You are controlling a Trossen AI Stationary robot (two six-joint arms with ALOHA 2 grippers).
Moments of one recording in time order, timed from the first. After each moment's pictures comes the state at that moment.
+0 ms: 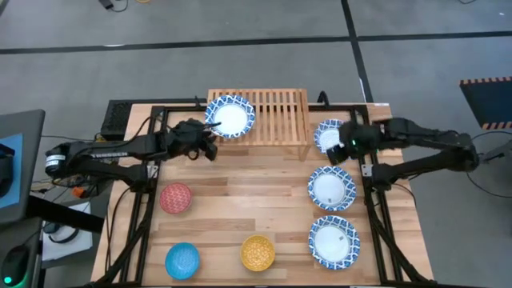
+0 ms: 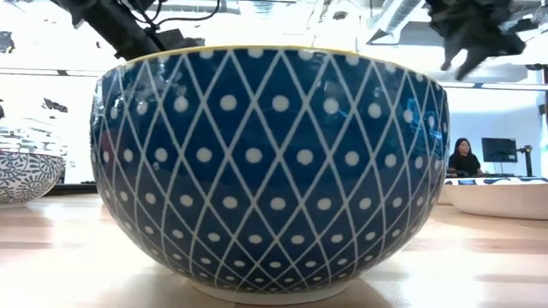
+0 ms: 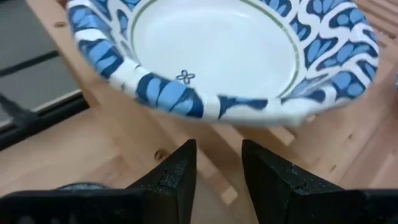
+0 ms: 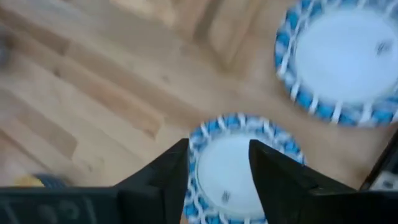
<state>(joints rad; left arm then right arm) 0.26 1.01 0.68 -0.24 -0.43 -0.44 -0.09 0.95 1.09 -1.23 0.14 1.03</state>
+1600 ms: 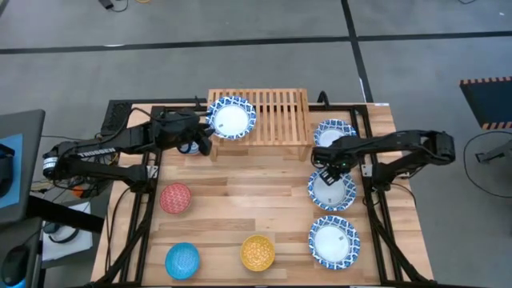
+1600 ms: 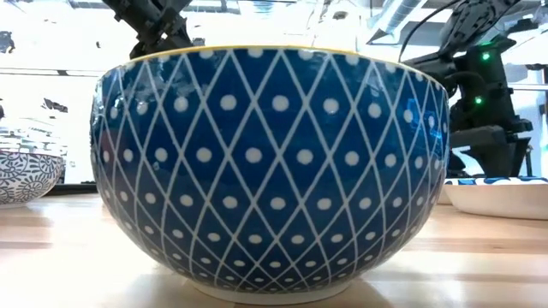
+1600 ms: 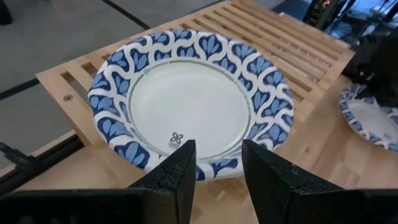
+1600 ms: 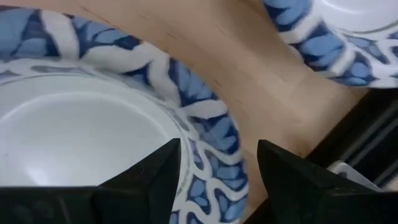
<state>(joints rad) 0.25 0.95 0.88 -0.42 -0.37 -0.36 -0.23 1.33 0.68 -1.10 0.12 0.73</state>
